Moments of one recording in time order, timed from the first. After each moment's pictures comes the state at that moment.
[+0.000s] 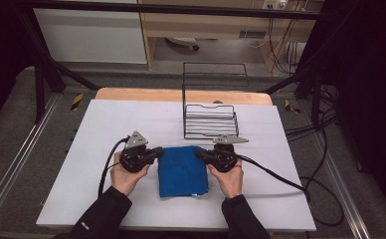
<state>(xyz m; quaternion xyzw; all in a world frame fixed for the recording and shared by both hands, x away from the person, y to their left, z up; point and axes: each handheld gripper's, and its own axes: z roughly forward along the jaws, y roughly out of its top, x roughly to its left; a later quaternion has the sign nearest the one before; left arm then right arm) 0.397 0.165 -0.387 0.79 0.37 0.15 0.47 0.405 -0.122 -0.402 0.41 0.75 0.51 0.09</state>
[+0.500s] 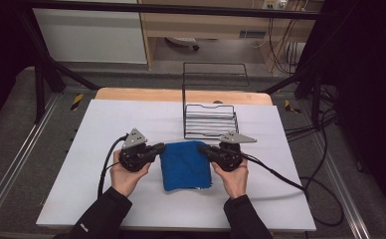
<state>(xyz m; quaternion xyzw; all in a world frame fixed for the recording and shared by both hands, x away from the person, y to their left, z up) 0.388 0.161 -0.366 0.77 0.35 0.17 0.50 0.396 -0.131 -0.380 0.39 0.74 0.54 0.13</state>
